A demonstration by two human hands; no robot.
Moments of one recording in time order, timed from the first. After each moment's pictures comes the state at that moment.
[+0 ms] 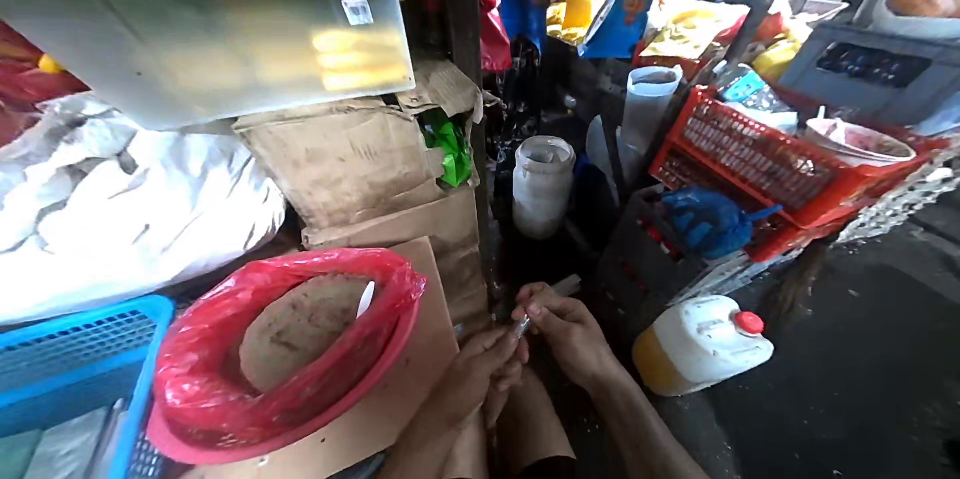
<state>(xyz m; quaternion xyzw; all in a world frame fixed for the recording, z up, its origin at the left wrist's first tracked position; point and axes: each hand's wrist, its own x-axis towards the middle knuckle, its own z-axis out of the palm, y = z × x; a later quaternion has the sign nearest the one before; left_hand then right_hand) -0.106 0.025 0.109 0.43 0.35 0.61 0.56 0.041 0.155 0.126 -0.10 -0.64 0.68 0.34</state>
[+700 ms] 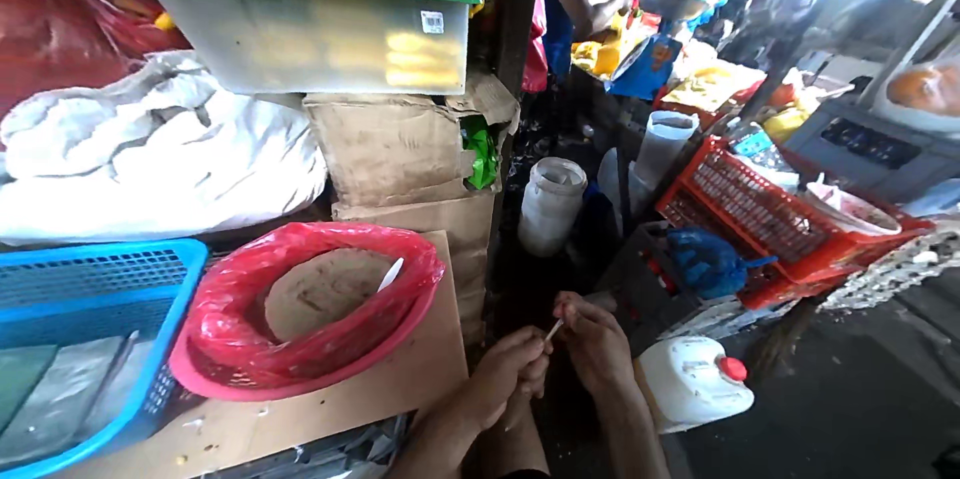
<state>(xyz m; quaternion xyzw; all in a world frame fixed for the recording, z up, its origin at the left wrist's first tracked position) -0.072 0.032 0.108 0.37 0.32 0.64 0.60 0.061 0.157 0.136 -0.18 -0.56 0.70 0.40</state>
